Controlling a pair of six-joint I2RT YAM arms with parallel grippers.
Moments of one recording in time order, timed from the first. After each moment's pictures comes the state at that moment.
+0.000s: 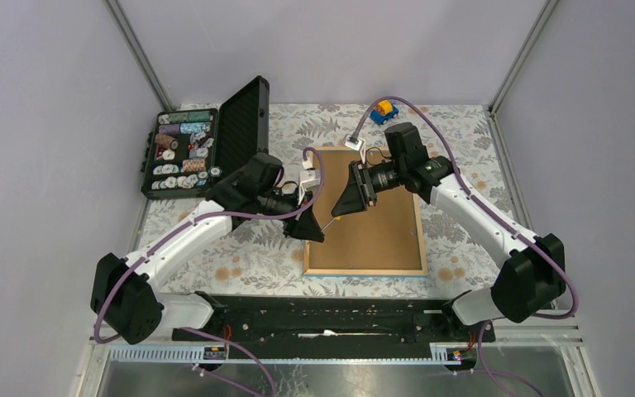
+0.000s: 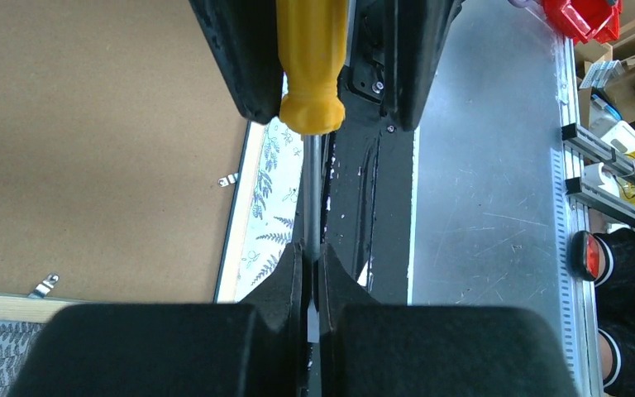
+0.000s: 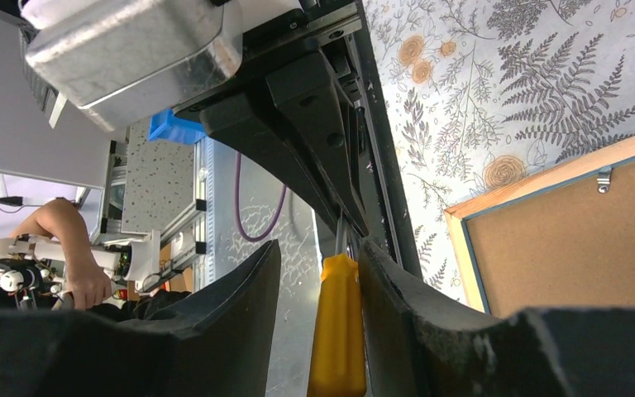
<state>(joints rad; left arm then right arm) -0.60 1.27 1.02 -0.51 0.97 0.10 0.51 1.44 1.23 -0.49 -1.12 0.24</state>
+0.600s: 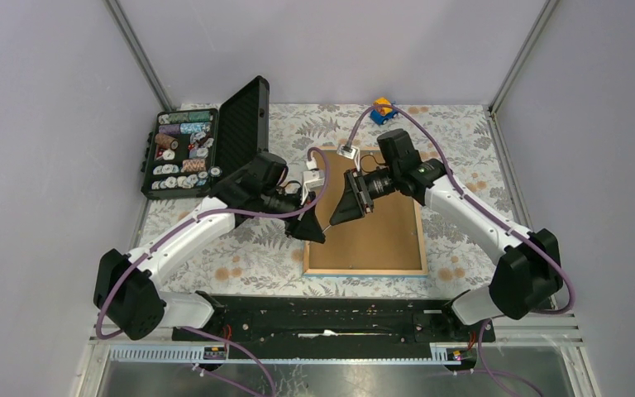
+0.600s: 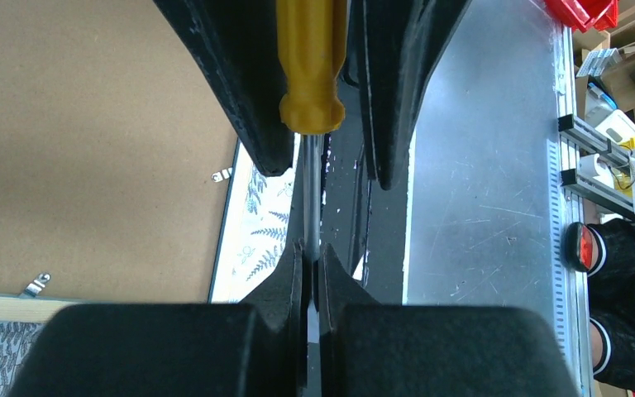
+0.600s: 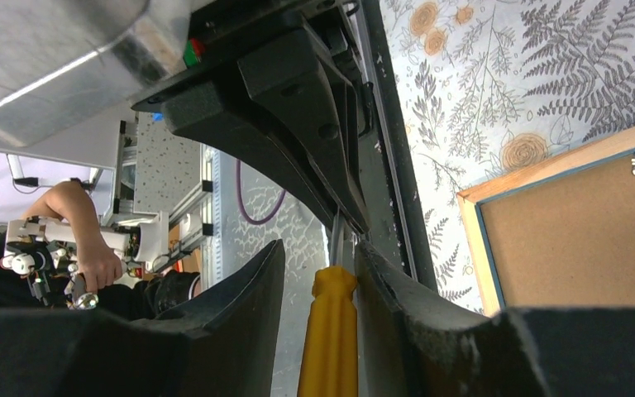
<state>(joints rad) -0.62 1.30 1.05 -0.56 0.97 0.11 0.54 1.46 1.20 -0.50 -1.13 0.21</state>
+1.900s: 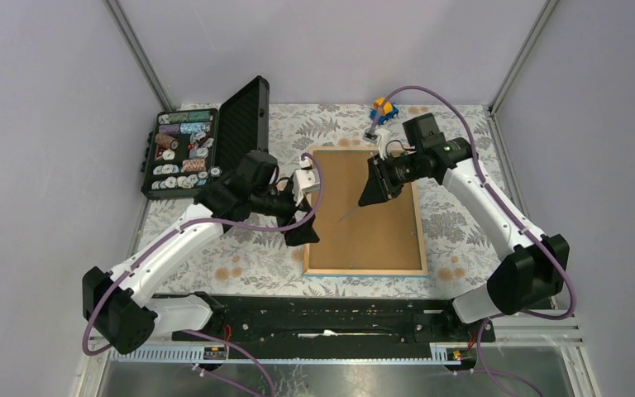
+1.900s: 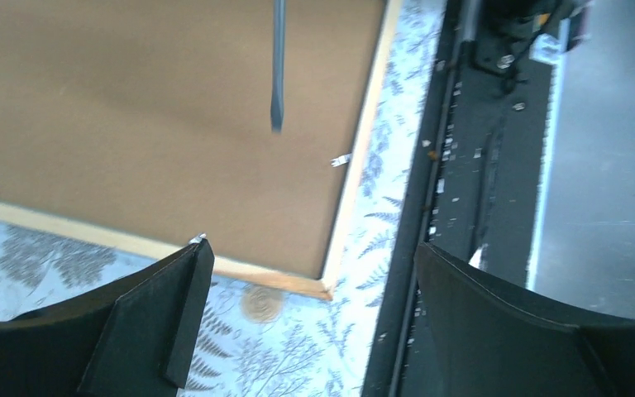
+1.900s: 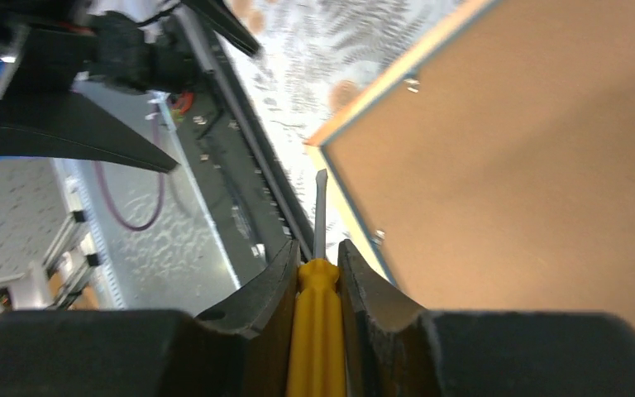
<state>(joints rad) -0.63 1.21 1.09 -0.62 0.72 0.29 0.40 1.47 1.39 -0.91 -0.88 -0.09</state>
